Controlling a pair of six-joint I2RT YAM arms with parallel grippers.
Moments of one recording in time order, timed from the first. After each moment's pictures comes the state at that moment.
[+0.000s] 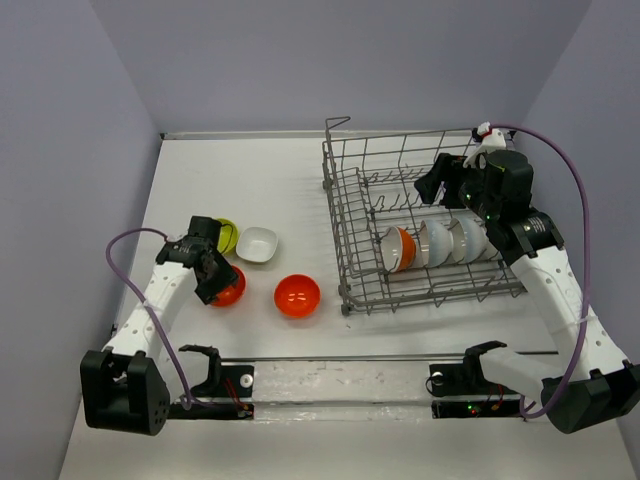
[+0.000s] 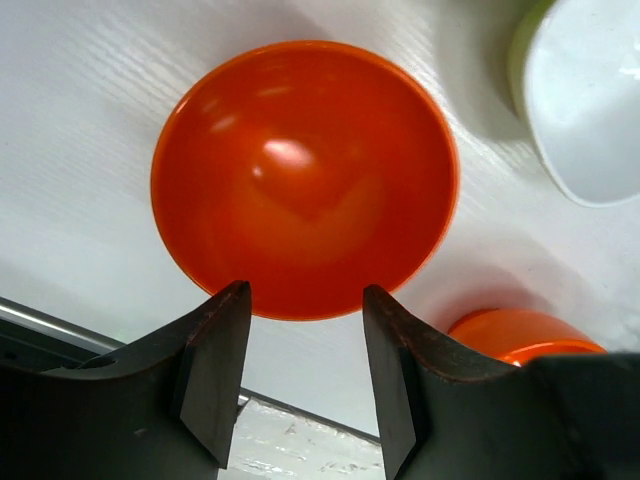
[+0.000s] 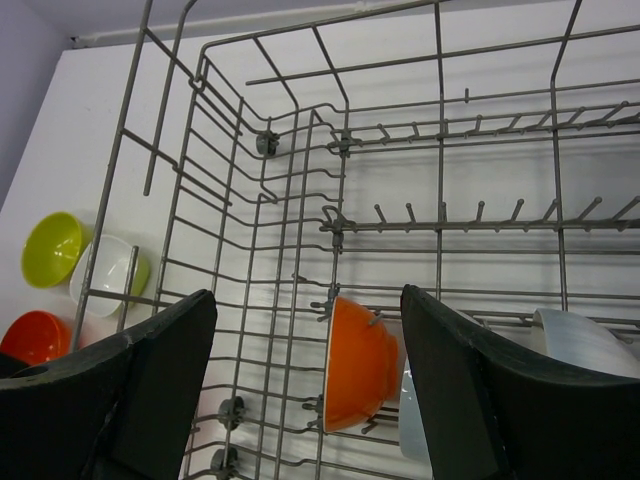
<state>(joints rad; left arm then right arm) -0.13 1.07 0.75 -0.95 -0.14 -0.83 0.26 1.08 1.21 -0.46 -0.10 0.31</state>
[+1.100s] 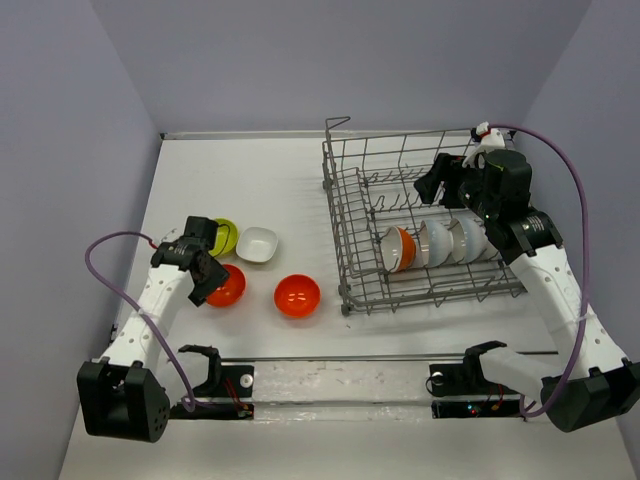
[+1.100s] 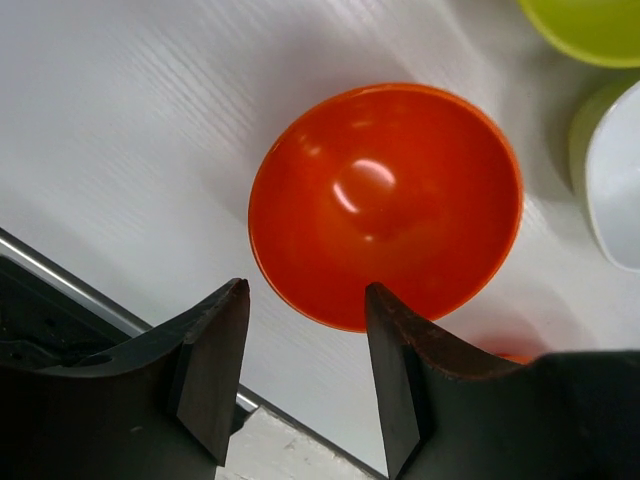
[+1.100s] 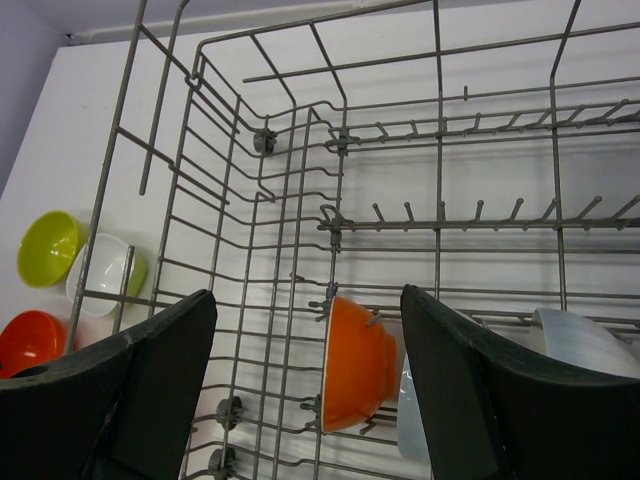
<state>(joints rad) -0.13 1.05 0.82 -1.04 -0.31 -0.93 0.26 1.09 1.21 -0.46 -0.10 0.31</state>
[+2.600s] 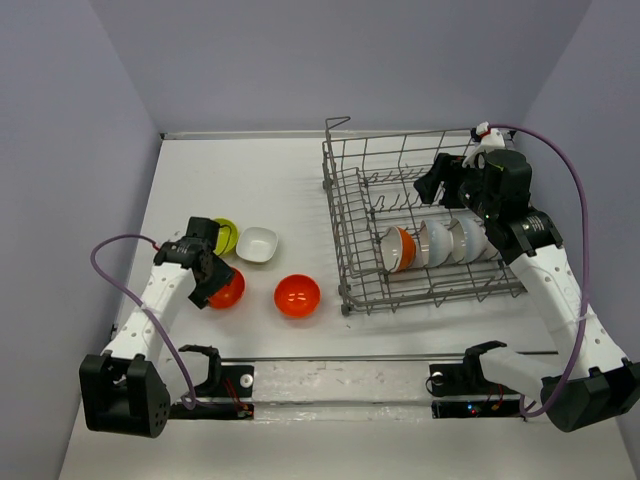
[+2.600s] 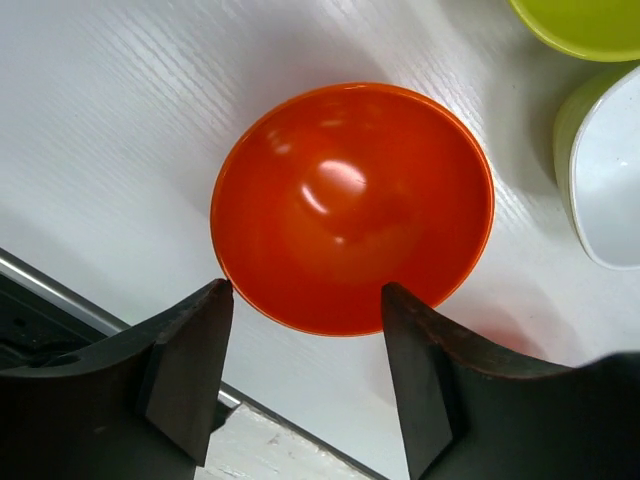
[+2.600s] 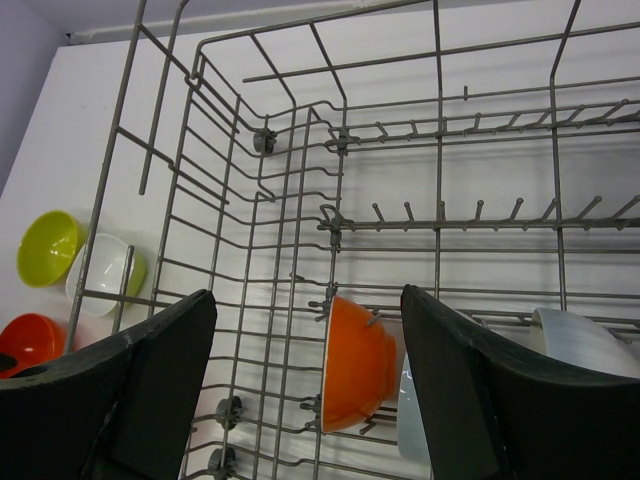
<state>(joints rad) -0.13 1.07 0.77 -1.00 -0.24 -0.96 0.26 1.09 1.21 -0.46 -0.10 0.31</state>
